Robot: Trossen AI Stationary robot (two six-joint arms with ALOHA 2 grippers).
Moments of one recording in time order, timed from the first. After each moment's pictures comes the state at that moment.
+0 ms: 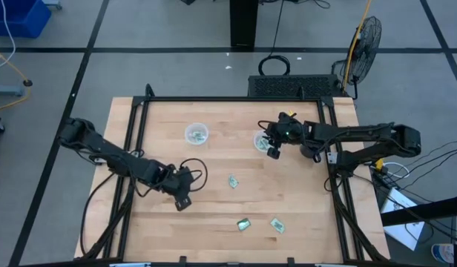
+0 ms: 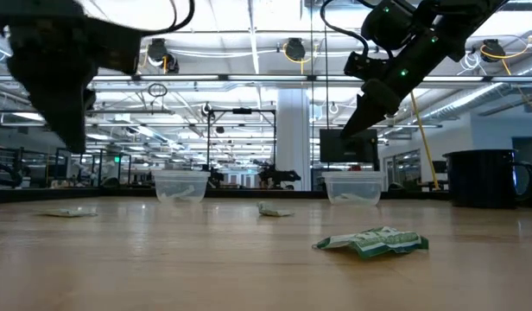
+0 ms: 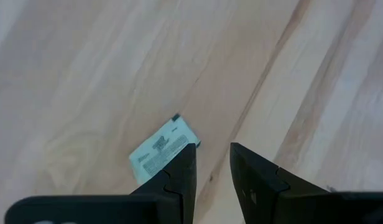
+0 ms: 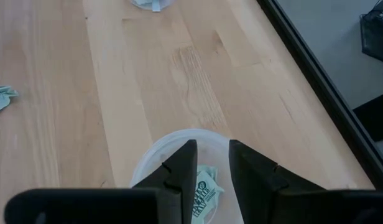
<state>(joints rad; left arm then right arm) -0.43 1.39 0.83 -0.66 -0.11 -0.93 -0.26 1.23 0.67 -0.17 0.18 -0.09</state>
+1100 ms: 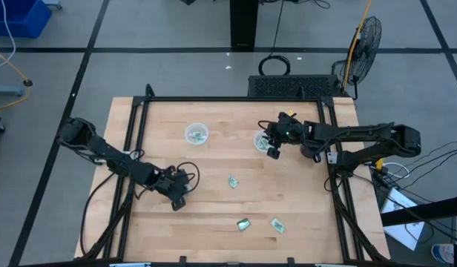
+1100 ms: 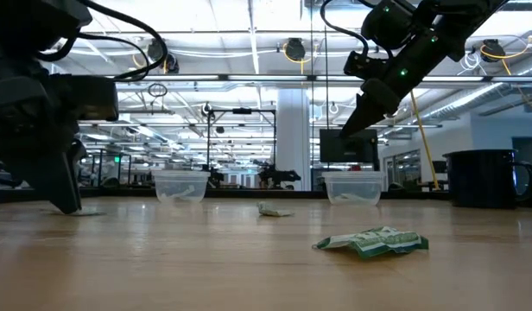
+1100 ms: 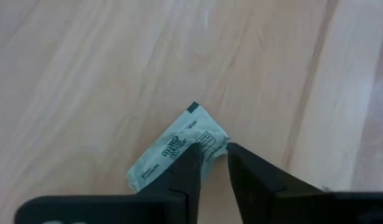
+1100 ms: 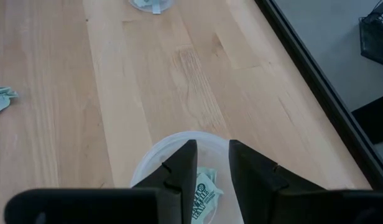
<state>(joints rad) -0.45 1.39 0.49 -0.25 -0.18 -0.82 -0.26 1.23 0.67 -0.16 0.18 -0.09</state>
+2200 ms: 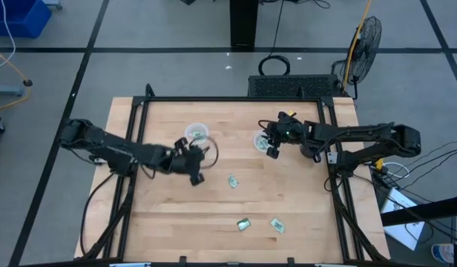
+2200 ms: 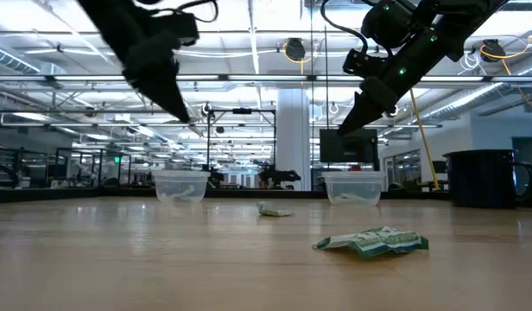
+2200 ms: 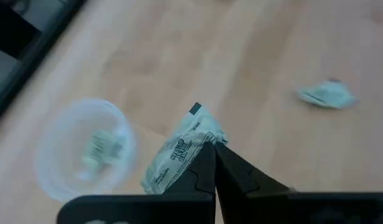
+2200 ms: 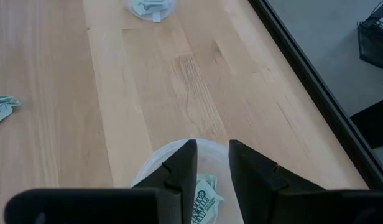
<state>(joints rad) -0.18 1.39 0.92 -0.55 -0.48 -0.43 -0.26 1.23 0.67 -0.14 0.18 -0.09</state>
